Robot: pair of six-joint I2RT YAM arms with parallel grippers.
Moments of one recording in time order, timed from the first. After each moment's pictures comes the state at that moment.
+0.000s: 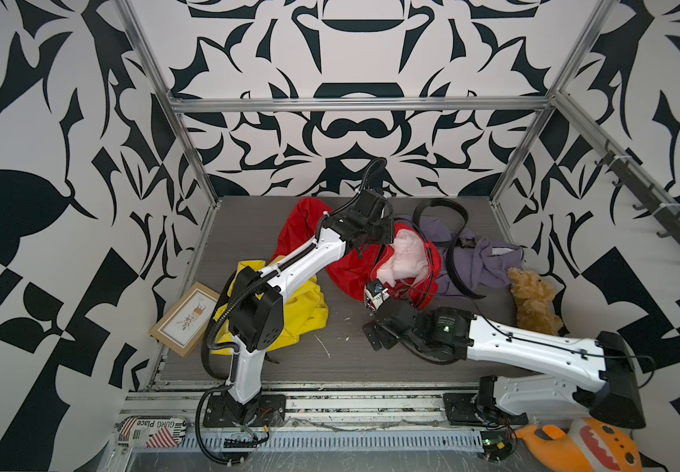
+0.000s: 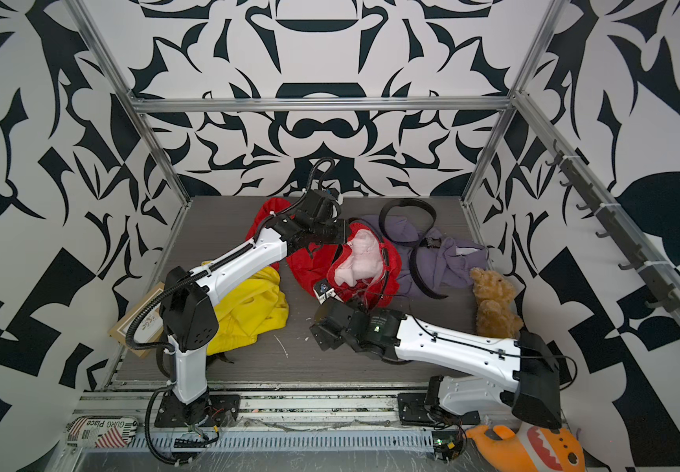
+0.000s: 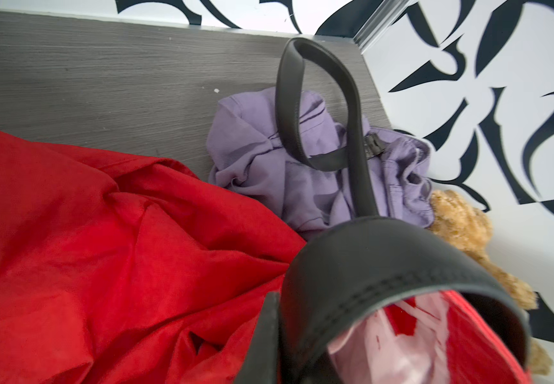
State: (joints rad) left arm -0.75 1.96 1.83 -0.52 0.10 -0.55; right arm 1.17 1.28 0.96 -0.62 0.44 0.41
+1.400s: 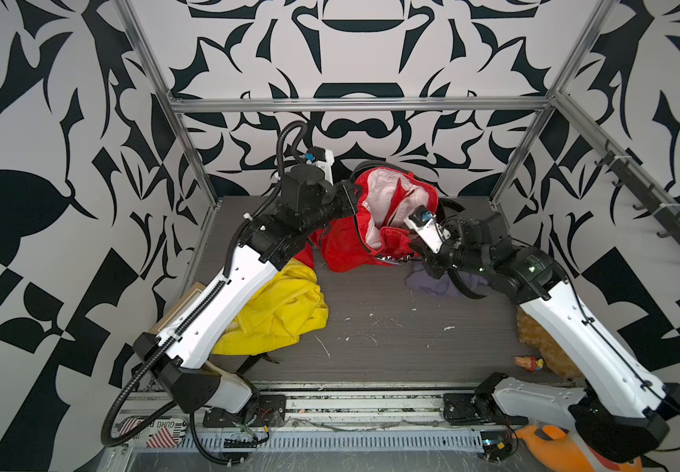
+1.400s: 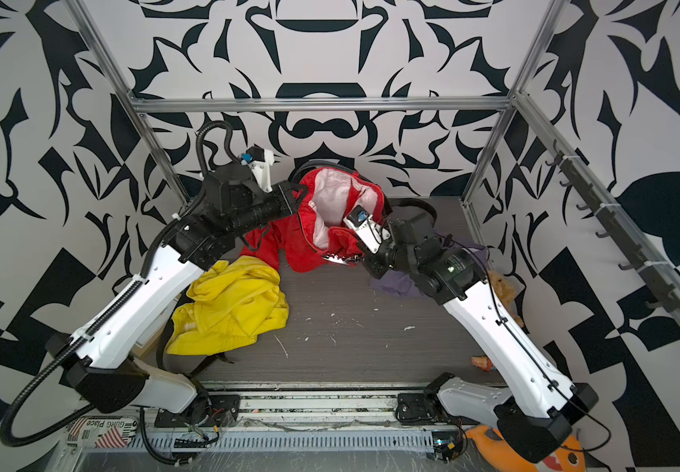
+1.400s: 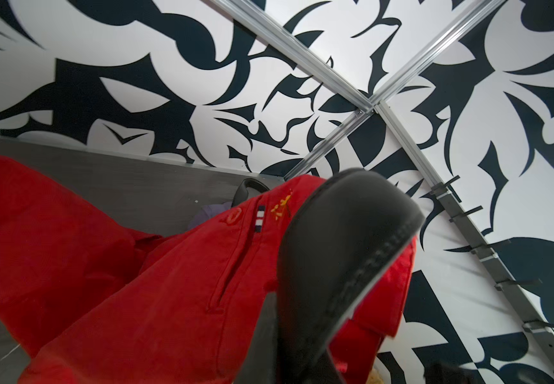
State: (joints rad) left arm -0.70 1.40 1.63 -0.48 0.02 -0.75; right arm 0.49 1.20 1.47 -0.87 -0.17 -0.29
